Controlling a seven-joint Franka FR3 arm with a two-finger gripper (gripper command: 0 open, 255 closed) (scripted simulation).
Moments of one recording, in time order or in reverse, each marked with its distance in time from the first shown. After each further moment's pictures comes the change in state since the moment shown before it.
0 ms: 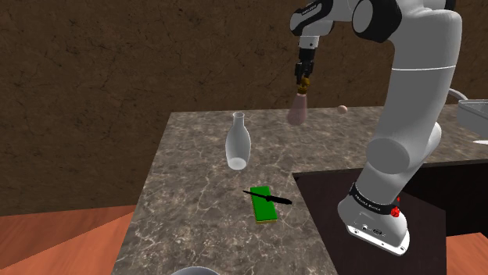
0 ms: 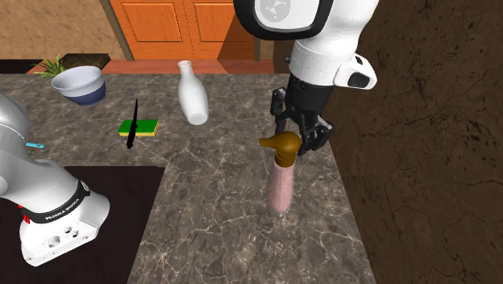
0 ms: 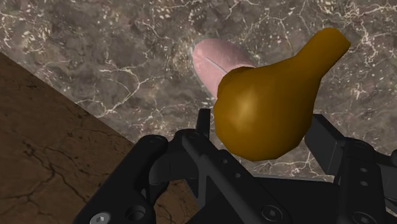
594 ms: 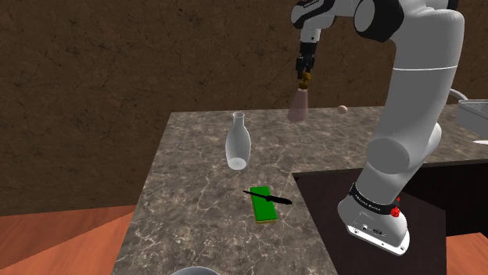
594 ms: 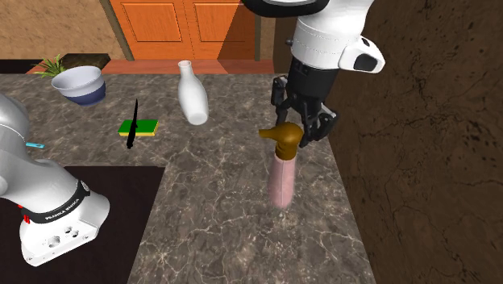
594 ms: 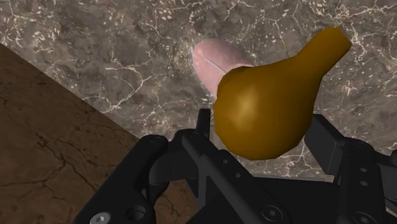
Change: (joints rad) arm 0.000 -0.013 -0.002 0.053 -0.007 -0.064 0.006
